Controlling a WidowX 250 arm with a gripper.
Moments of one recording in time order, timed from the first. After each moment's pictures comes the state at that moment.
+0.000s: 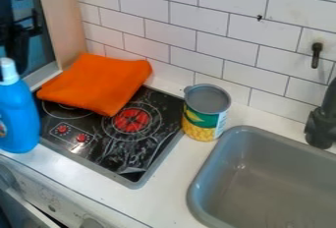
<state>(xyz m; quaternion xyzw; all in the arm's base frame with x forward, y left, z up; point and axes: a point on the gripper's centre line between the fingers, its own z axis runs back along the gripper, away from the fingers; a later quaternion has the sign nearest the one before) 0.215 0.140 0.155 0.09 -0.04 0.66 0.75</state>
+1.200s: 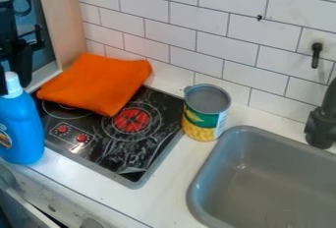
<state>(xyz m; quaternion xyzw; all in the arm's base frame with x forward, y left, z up) 0.214 0.140 0.135 0.07 -0.01 0.66 0.75</state>
